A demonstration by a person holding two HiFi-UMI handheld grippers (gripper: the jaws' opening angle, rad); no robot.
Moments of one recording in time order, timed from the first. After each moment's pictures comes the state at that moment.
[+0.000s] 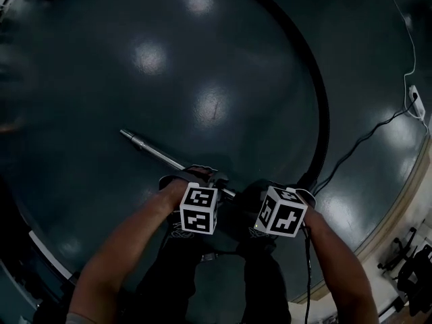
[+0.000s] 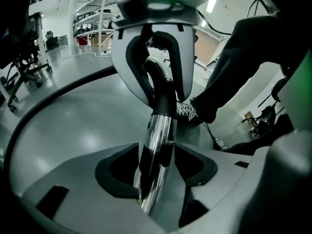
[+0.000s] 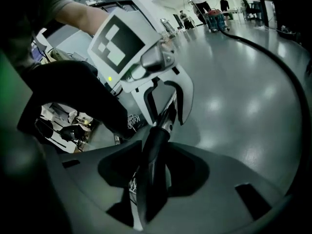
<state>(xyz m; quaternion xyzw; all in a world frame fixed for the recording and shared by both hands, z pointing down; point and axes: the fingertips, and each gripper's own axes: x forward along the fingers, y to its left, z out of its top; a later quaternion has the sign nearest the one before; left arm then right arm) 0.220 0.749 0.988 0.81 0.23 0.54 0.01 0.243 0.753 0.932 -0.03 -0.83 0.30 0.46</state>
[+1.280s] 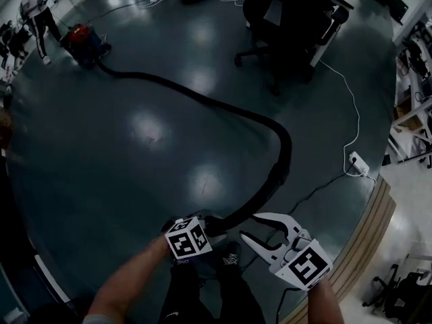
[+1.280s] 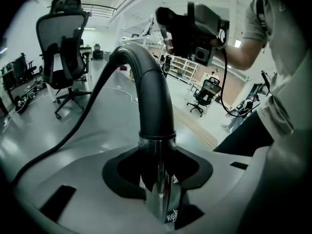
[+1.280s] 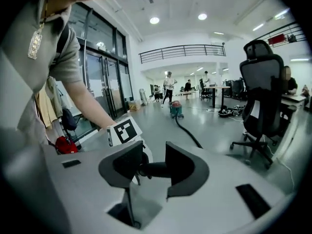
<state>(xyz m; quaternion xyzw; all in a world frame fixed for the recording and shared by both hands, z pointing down) 0.326 0.668 0.522 0.89 0.06 0.43 0.14 0.357 0.628 0.348 0.27 -0.93 0.12 0.22</state>
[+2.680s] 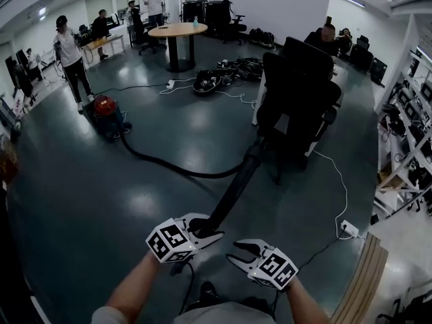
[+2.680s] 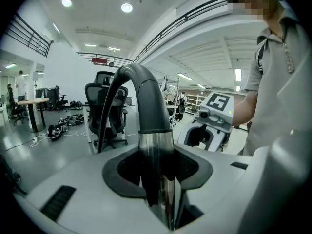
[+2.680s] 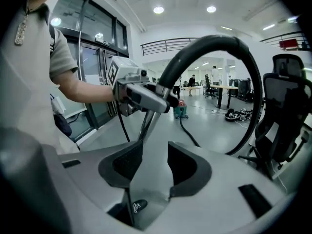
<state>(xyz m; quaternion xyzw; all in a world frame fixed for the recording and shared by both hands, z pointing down) 0.150 0.461 0.186 0.97 -0.08 0.20 0.08 0.155 0.525 0.225 0.28 -0.92 0.14 0.25</state>
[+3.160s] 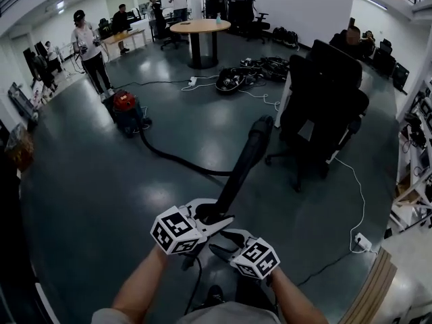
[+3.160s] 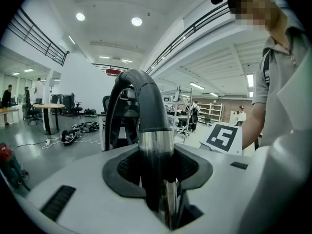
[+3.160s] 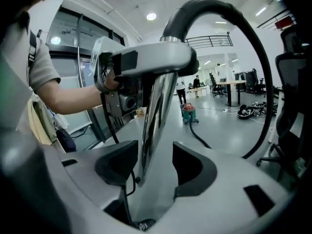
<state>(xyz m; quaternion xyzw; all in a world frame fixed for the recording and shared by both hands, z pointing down) 0.141 0.362 0.143 0.97 -0.16 0.14 0.08 0.084 0.421 0.242 0.24 -0.94 0.18 0.19</state>
